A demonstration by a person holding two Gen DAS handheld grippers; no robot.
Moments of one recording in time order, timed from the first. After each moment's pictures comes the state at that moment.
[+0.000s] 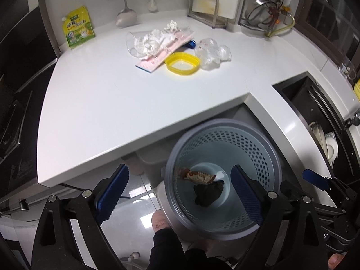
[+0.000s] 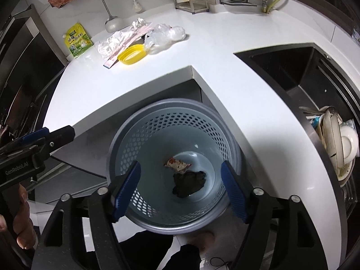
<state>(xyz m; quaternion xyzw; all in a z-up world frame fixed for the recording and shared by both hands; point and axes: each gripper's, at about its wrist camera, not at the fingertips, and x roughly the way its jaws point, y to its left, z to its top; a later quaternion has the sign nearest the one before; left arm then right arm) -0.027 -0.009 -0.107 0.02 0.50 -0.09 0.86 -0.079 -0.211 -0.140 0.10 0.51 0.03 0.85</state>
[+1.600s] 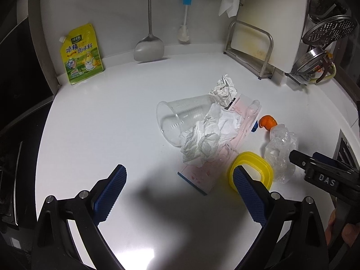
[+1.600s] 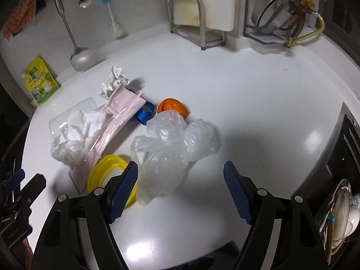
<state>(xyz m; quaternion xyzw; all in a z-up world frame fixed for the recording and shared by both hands) 0.188 0.048 -0.106 -0.01 0.43 -0.05 0.90 0.205 -0.178 -0.135 0.08 0.49 -0.03 0.87</state>
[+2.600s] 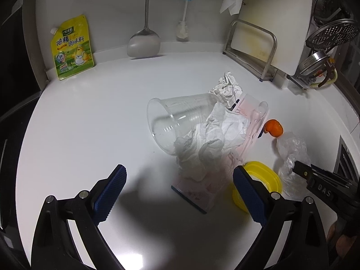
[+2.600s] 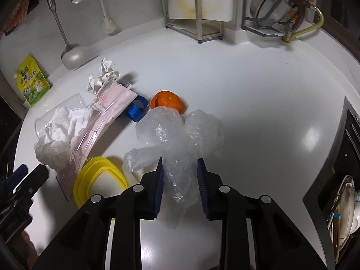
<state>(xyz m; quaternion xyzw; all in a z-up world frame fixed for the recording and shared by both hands) 0.212 0.047 -0.136 -0.03 0.42 -0.06 0.90 0.206 -0.177 -0.154 0.09 0.48 -0.05 0.87</state>
